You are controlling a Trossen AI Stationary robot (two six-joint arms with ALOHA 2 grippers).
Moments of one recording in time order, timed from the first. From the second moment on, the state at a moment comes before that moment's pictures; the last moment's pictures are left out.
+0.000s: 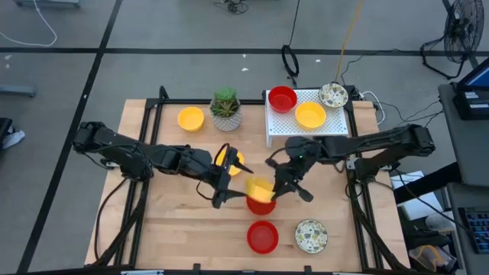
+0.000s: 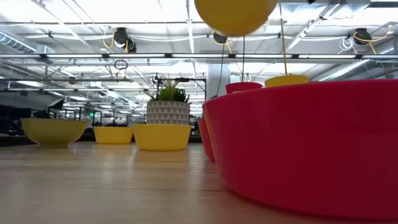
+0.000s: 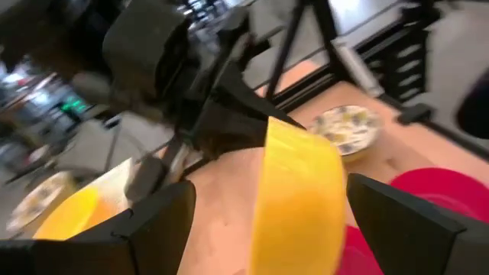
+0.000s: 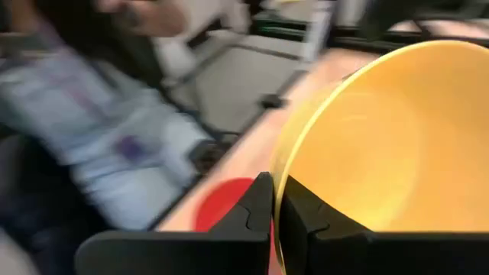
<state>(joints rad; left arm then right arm) -0.24 1.43 1.17 -0.03 -0.06 0.45 0.07 1.34 1.04 -0.21 -0.66 -0.09</state>
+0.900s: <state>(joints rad) -0.13 1.43 1.16 -0.03 -0.51 0.16 -0.12 1.11 1.04 -0.77 0.63 0.09</state>
